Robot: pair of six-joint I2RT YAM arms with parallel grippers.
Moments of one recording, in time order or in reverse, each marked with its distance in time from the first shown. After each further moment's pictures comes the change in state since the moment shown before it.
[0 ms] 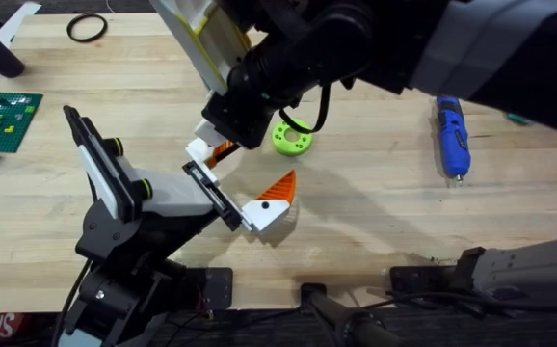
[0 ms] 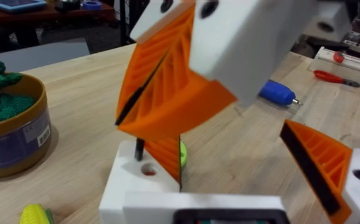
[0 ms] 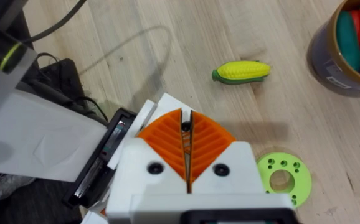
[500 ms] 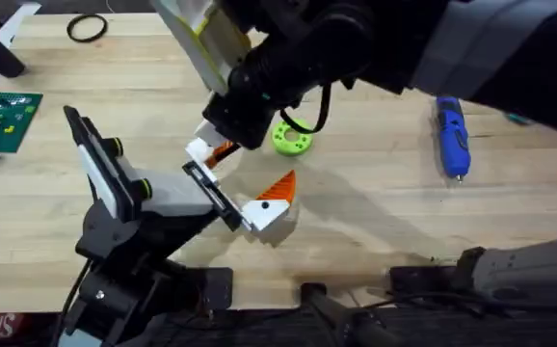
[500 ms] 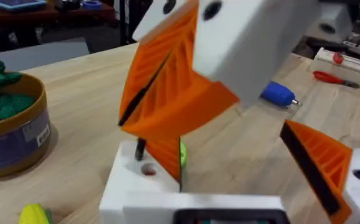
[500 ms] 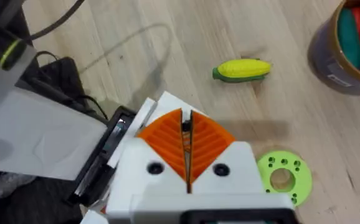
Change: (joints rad) left arm 0.000 0.000 0.000 0.001 0.000 -0.005; right arm 0.000 0.000 0.000 -0.006 0.001 0.000
